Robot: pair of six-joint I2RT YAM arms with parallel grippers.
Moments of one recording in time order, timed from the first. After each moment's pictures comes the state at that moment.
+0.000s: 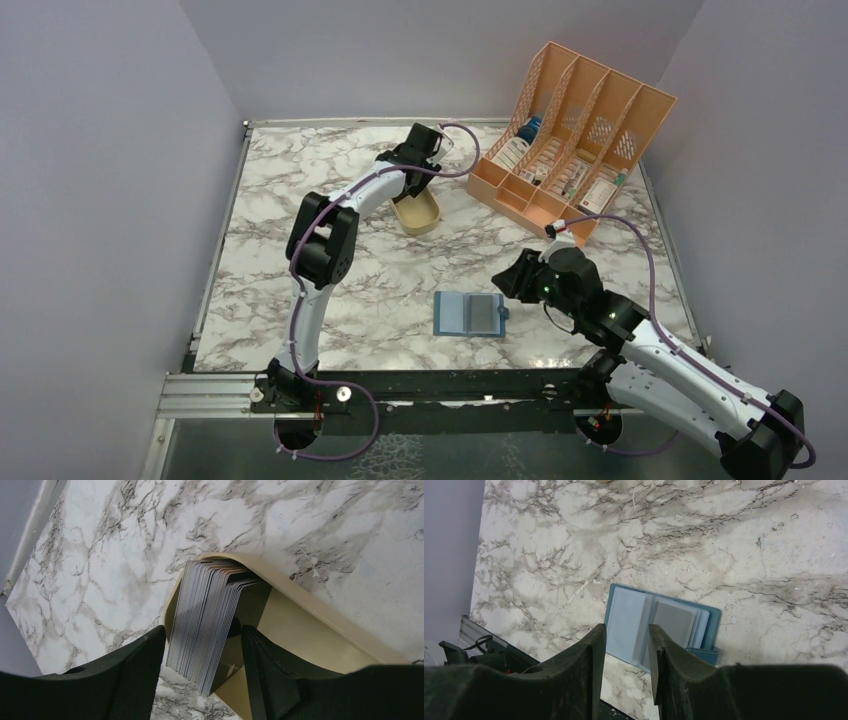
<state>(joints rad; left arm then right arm) -0.50 2.22 1.83 -0.46 -0.33 0.36 0.71 0.72 0.50 -0.28 0.10 0.73</state>
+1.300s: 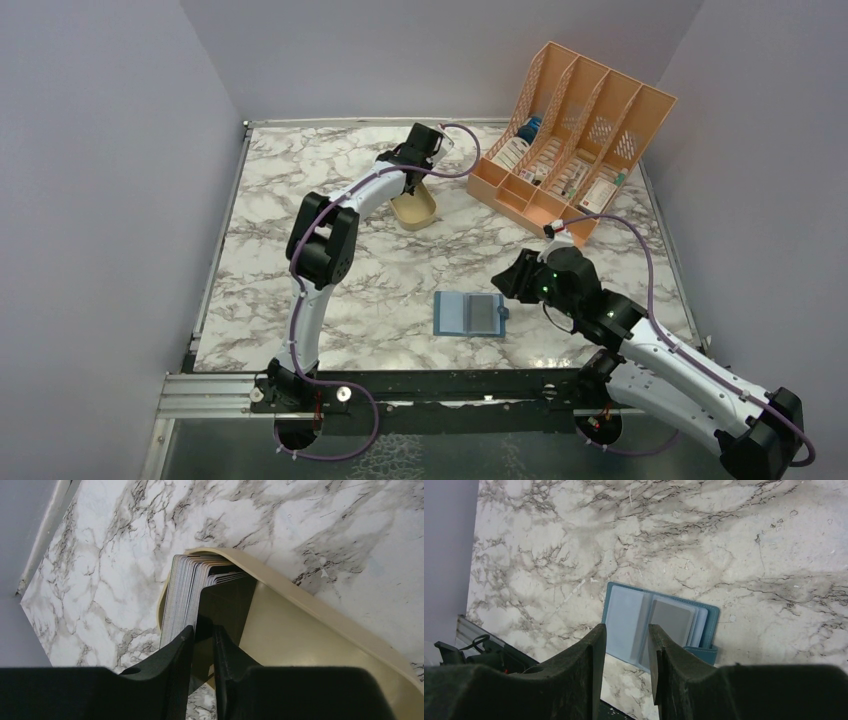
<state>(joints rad) -0.50 2.23 1.83 -0.45 -0.36 0.37 0.71 0.74 0.50 -0.29 0.10 0.73</state>
